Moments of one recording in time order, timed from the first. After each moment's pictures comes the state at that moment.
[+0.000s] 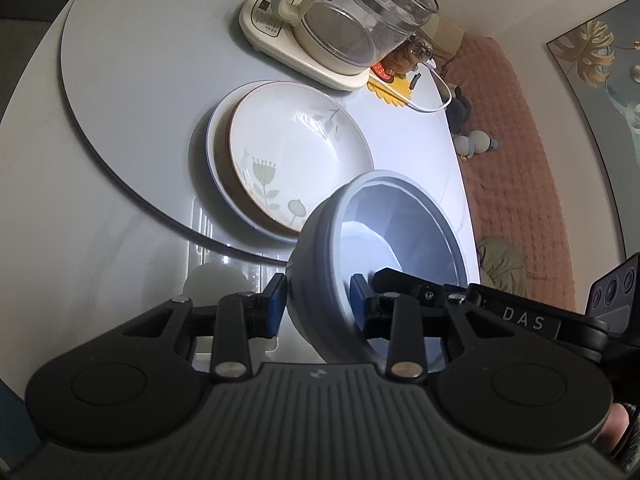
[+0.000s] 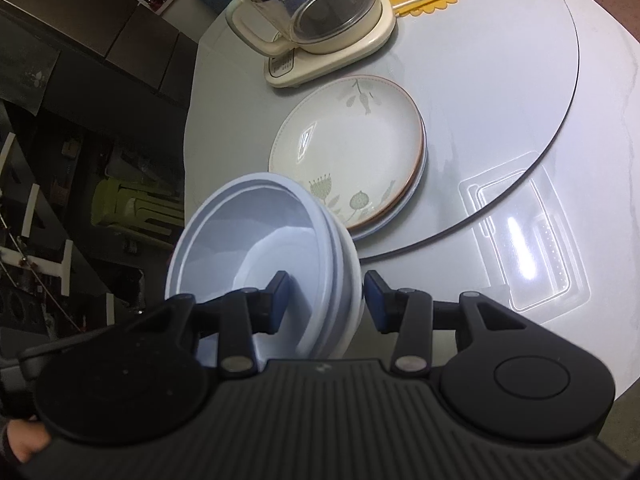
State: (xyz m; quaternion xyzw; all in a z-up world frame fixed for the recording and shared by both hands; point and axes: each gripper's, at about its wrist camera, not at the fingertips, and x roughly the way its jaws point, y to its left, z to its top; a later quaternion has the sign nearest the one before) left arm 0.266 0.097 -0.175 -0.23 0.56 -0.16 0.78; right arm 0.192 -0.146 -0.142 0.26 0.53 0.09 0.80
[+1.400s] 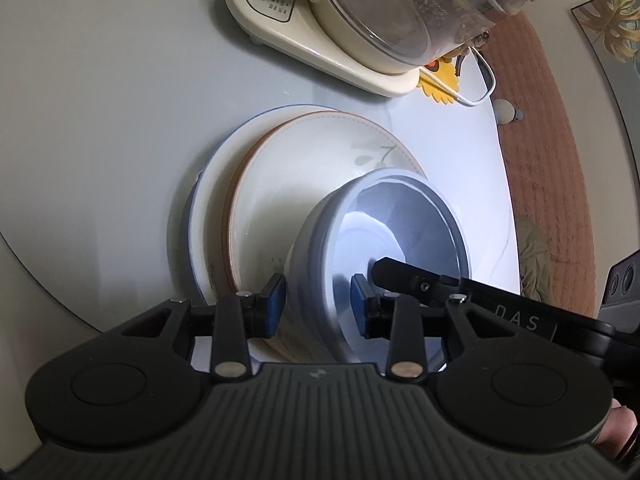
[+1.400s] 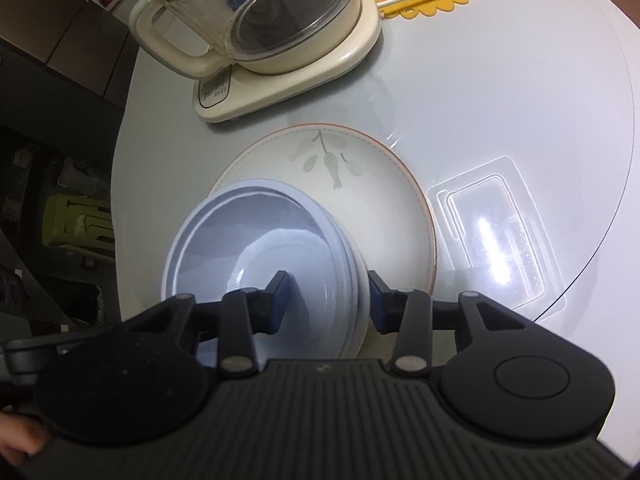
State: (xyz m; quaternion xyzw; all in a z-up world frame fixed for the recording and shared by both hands) left arm 0.419 0.081 -0.261 -0.20 0.61 -0.18 0.74; right arm 0.315 -0.142 -0.212 0.24 0.56 0.04 0.79
